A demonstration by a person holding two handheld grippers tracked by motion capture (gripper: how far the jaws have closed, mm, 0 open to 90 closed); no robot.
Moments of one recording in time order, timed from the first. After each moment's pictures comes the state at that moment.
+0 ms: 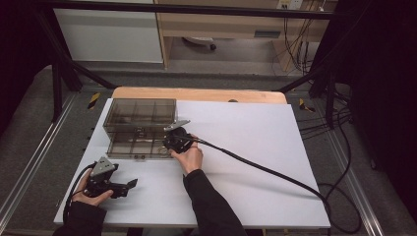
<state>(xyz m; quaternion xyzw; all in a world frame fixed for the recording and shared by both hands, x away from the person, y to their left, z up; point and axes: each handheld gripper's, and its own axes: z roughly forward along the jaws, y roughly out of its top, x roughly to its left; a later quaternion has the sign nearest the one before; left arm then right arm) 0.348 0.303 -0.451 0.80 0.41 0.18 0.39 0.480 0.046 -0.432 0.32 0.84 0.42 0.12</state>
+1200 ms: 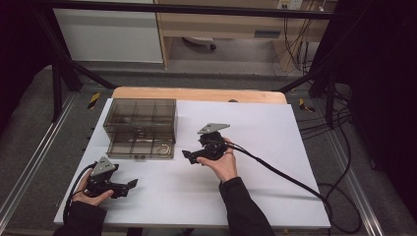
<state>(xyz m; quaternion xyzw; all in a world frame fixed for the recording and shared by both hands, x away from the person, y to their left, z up) 0.348 0.302 -0.451 0.80 0.41 0.18 0.39 0.432 -0.058 -0.390 0.34 0.82 0.44 0.12</state>
